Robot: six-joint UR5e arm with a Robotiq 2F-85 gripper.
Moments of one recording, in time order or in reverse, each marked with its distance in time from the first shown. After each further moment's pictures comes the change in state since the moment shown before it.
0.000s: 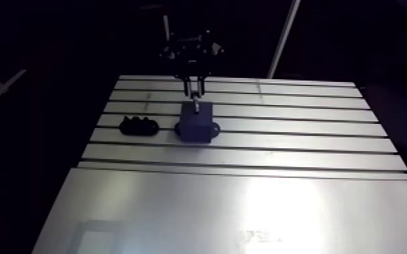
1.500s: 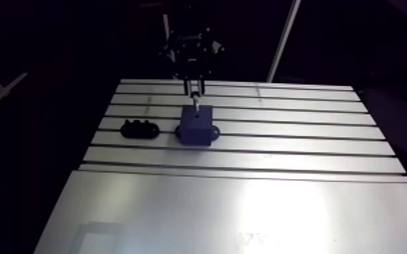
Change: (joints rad) arm 0.000 -0.018 -0.010 0.021 -0.002 0.003
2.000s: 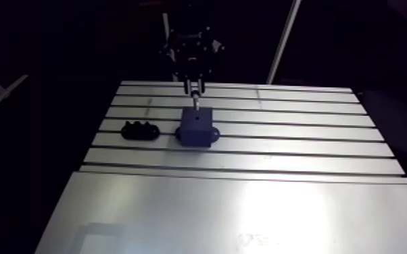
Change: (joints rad) arm 0.000 -0.009 -0.005 0.003 0.000 -0.001
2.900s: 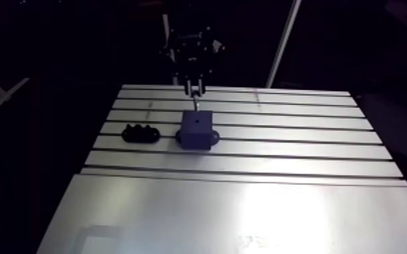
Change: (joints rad) arm 0.000 -0.018 -0.004 0.019 -0.004 -0.002
